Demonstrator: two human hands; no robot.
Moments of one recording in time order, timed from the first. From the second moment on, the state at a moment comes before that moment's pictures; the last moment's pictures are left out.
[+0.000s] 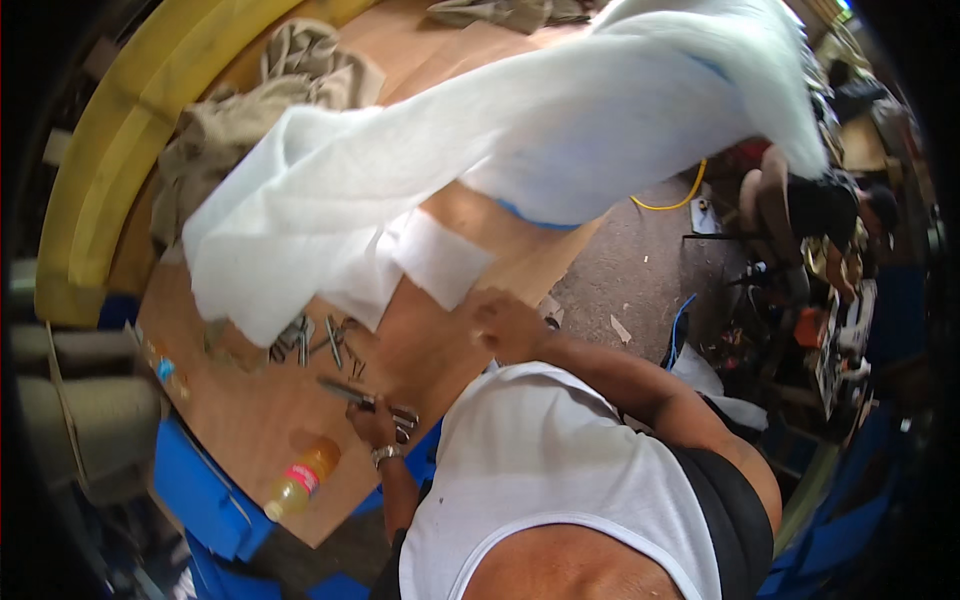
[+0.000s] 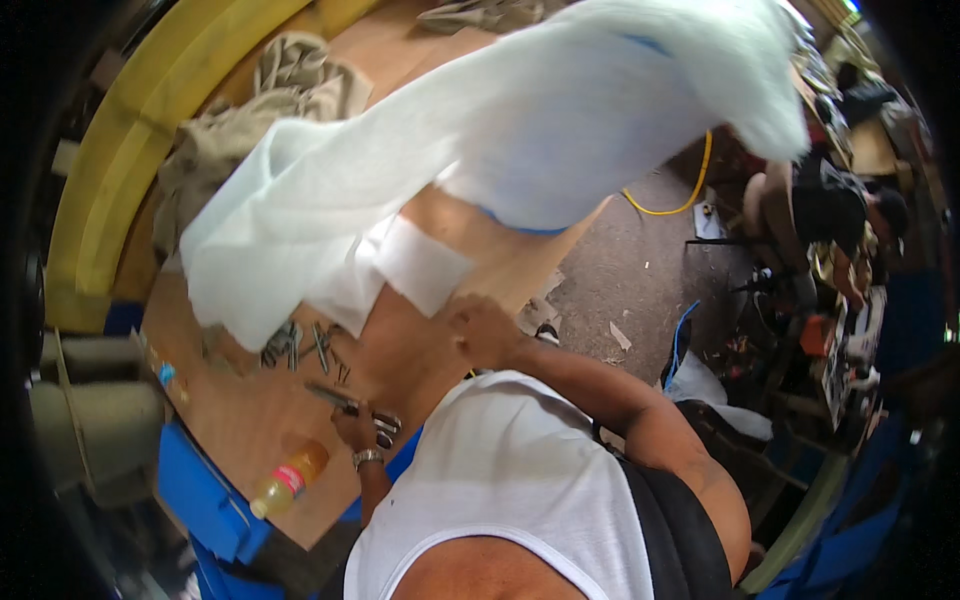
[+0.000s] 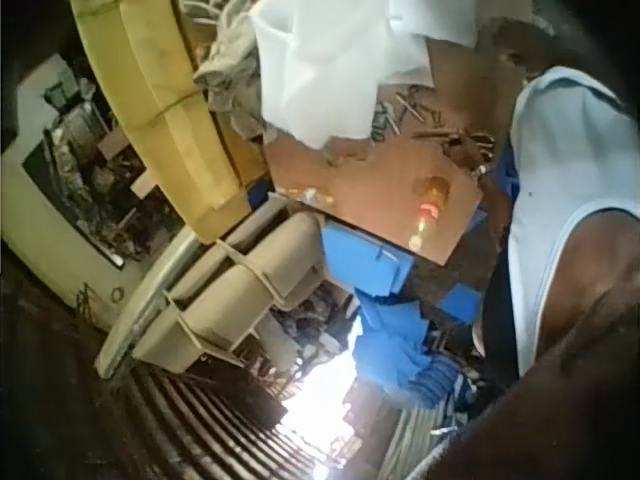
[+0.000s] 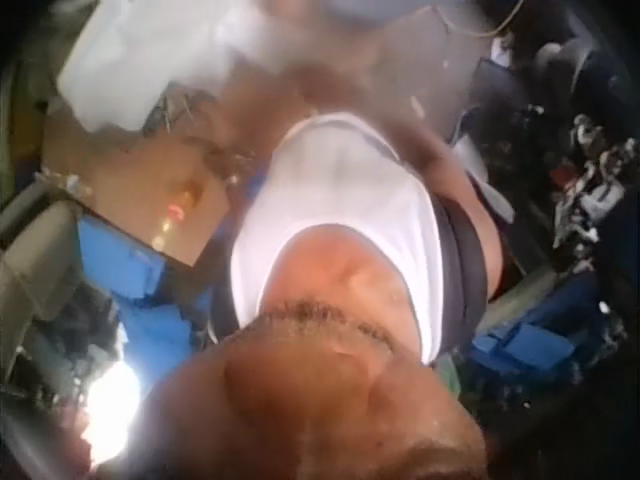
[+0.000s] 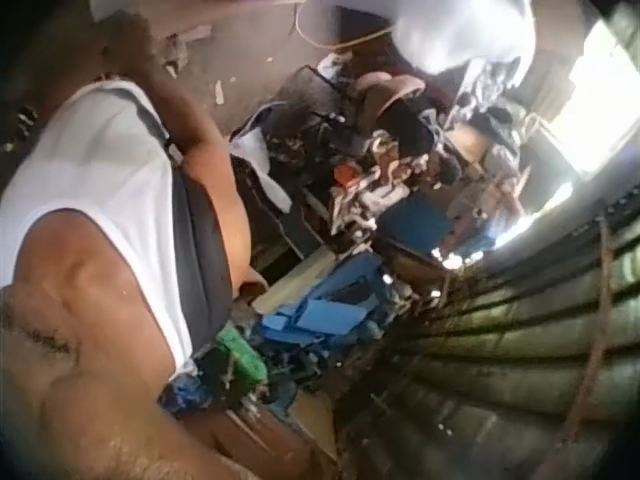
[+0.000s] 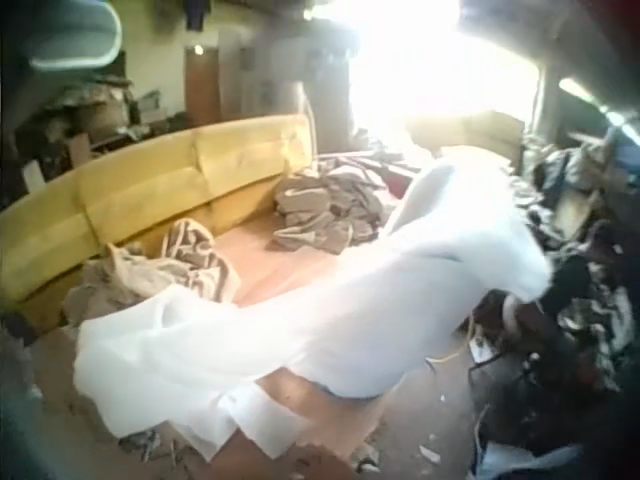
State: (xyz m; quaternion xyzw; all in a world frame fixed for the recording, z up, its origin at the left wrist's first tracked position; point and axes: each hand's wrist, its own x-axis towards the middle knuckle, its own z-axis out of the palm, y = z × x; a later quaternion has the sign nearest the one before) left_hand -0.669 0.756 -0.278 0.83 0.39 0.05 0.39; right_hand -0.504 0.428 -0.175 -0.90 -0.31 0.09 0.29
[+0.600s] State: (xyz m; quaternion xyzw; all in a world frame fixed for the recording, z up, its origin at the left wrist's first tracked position) left_hand -0.521 0.642 -0.061 0.61 0.01 0.15 0.78; right_hand -0.503 0.453 -0.088 -0.56 -0.19 0.36 0.72
